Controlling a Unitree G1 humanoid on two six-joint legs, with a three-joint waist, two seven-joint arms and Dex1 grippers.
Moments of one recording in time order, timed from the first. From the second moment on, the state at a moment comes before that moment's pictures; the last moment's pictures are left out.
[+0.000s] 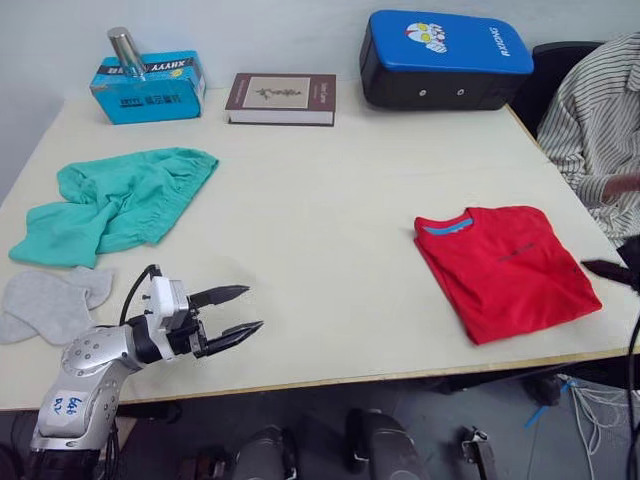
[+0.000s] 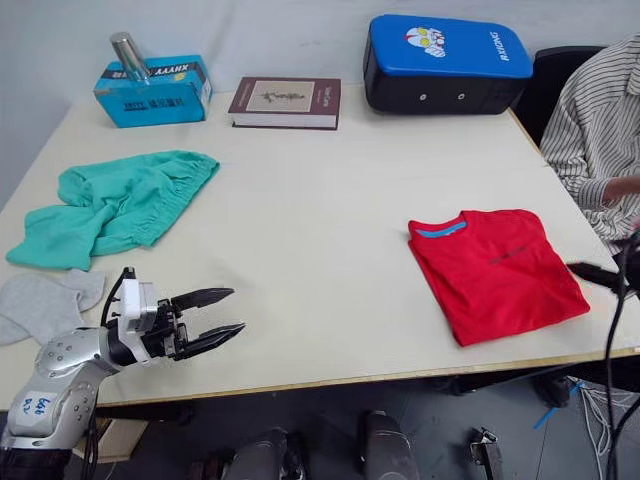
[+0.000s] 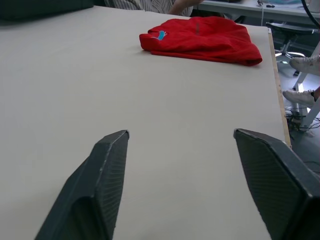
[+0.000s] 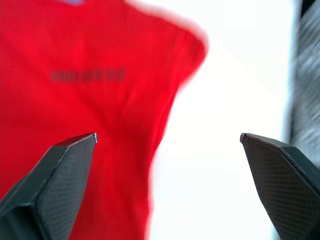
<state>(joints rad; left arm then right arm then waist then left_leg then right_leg) 0.03 0.63 0.19 -0.22 -0.55 0.15 -1.02 -0.40 -1.20 -0.35 0.49 0.28 0.28 1.07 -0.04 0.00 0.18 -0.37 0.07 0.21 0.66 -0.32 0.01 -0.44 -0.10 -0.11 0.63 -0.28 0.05</state>
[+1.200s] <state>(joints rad) 0.65 0.44 0.82 -0.20 -0.59 0.04 -0.71 -0.10 -0.55 -0.07 0.04 0.17 -0.29 0.80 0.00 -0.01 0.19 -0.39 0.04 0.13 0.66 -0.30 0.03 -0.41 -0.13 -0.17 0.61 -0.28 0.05</state>
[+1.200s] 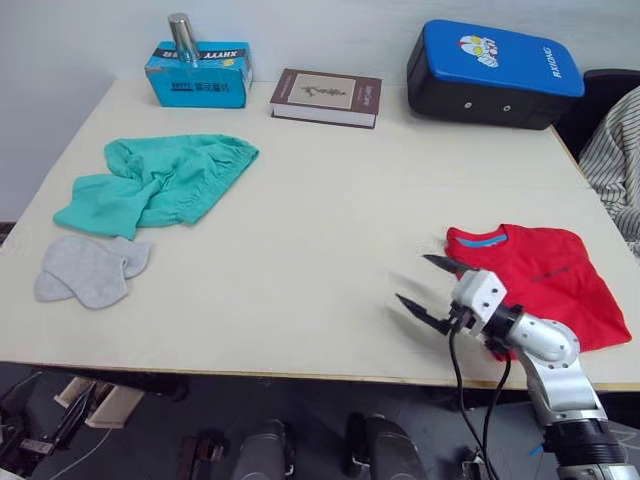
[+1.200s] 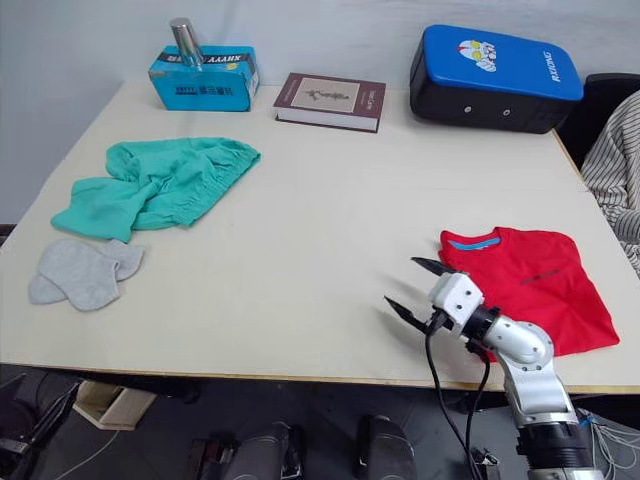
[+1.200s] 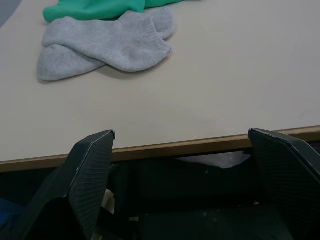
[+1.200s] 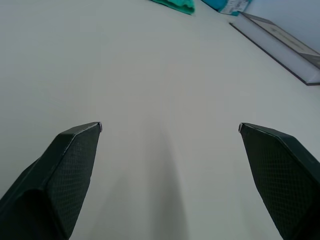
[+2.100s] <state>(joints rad) -1.06 0.70 -0.01 1.28 0.05 0.01 -0.58 -0.02 -0.55 -0.03 -0.38 0.16 -0.02 0.66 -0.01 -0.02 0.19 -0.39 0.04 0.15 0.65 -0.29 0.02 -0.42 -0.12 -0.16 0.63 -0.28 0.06</state>
